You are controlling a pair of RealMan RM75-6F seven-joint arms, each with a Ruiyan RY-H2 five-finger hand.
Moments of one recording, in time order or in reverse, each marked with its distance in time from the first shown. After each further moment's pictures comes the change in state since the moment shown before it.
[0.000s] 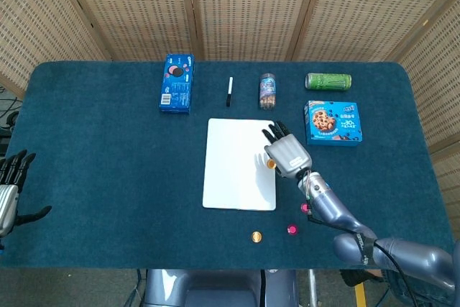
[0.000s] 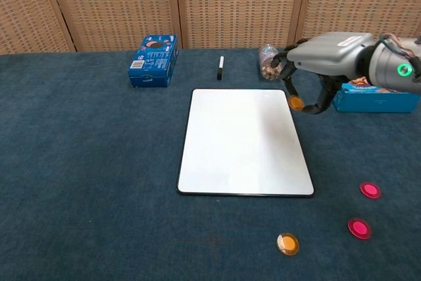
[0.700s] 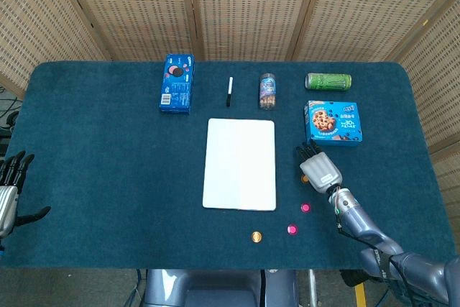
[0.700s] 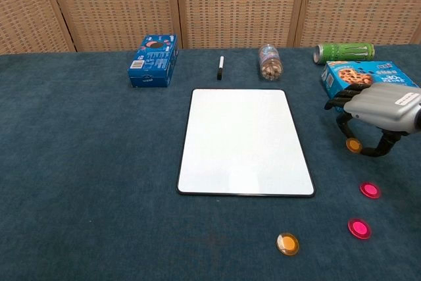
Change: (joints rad) left arm 0.009 -0.017 0.000 0.006 -0.007 0.017 0.035; right arm -0.188 -0.082 -0.167 0.357 -0.358 0.043 0.285
